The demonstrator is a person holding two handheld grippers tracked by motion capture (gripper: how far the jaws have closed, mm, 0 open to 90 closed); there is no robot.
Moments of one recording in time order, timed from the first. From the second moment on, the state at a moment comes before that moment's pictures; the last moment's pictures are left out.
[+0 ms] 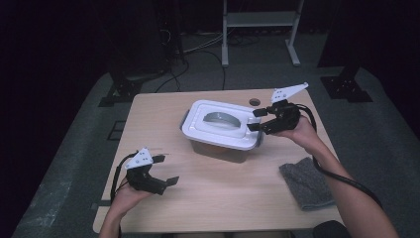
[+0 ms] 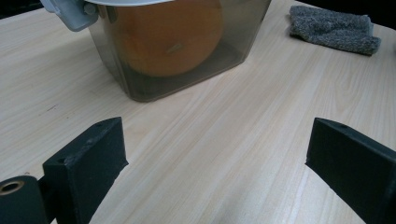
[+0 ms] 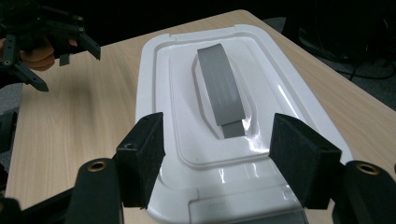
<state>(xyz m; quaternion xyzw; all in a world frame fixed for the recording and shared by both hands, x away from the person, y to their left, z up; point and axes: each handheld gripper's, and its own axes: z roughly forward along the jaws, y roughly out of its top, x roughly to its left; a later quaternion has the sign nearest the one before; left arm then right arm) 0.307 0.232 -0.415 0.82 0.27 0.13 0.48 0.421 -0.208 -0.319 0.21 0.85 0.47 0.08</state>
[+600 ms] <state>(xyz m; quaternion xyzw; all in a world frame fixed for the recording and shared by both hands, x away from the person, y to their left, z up) 0.306 0.232 -0.415 0.82 0.27 0.13 0.48 0.406 -0.239 -0.325 0.23 0.85 0.47 0.08</state>
